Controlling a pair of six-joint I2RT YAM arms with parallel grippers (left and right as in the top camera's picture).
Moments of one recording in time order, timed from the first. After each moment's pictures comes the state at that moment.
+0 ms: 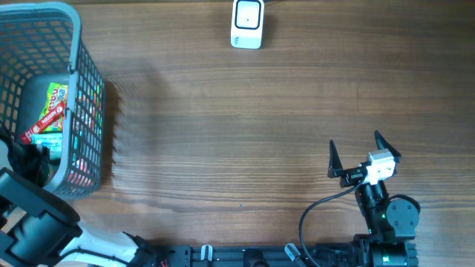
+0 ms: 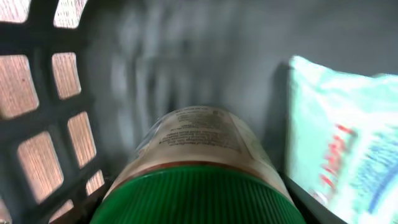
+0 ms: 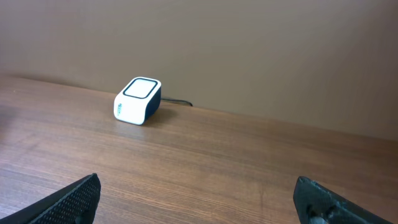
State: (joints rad) left arm 0.85 1.81 1.31 -1.02 -0.11 -0.72; right arm -0.02 0.02 0.01 0.01 -0.20 -0.11
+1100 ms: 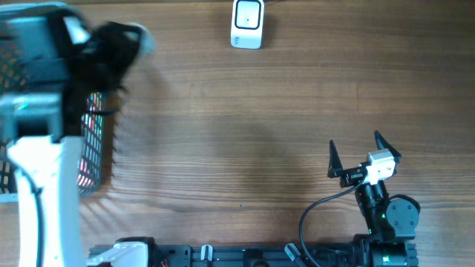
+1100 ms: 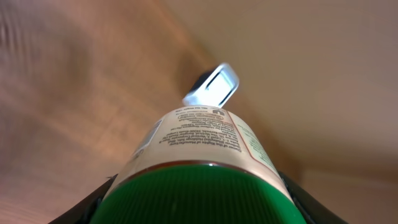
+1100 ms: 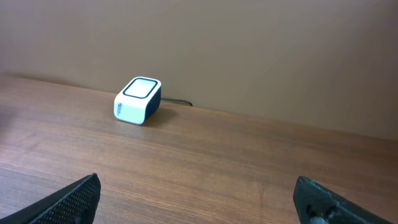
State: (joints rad) left arm -0.03 1.40 1.70 -1.04 0.21 -0.85; right arm -0.02 0.02 0.01 0.01 -0.20 -0.11
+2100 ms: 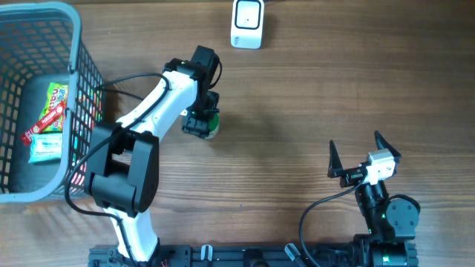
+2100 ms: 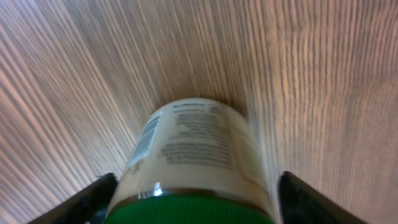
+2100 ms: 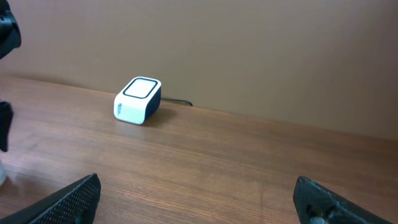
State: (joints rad) left arm -0.35 1.98 1.44 -0.99 0.06 -1.69; right arm -0.02 0.02 0.01 0.01 -0.20 -0.11
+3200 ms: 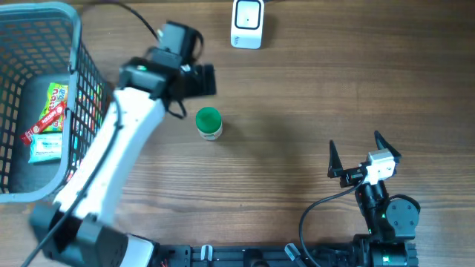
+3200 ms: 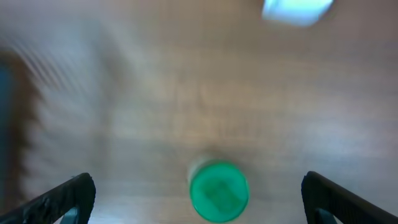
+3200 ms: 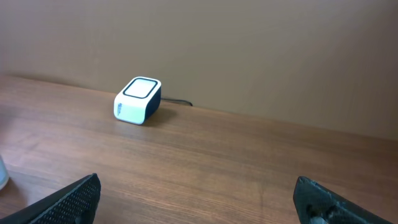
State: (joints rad) left arm -0.32 1.59 1.57 -0.99 -0.14 -0.38; right arm -0.02 0.02 0.01 0.01 -0.20 -0.11
